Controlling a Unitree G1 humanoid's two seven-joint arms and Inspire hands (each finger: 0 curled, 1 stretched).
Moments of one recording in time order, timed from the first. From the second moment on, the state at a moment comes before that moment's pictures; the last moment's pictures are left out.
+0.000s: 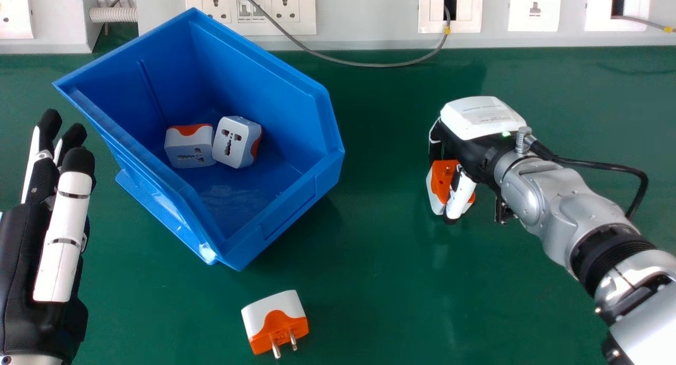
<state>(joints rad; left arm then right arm) 0.43 0.13 0.33 -0.60 -0.25 0.03 -0.13 -0.97 -0.32 0.59 1.18 -0.79 -0.10 -0.06</state>
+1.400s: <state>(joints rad) 0.40 0.13 0.33 -0.49 -0.24 -0.04 -0.17 -0.48 -0.59 0.39 0.31 -0.70 -0.20 0.08</state>
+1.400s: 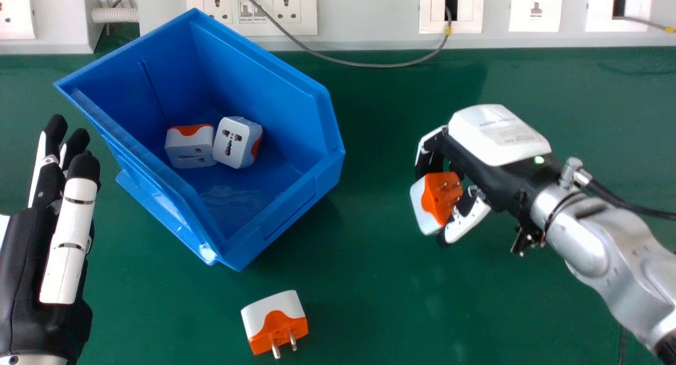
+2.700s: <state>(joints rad) 0.38 0.12 0.33 -0.46 -0.25 -0.08 -0.16 -0.75 -0.23 0.40 0.20 -0.64 -0.41 0.20</state>
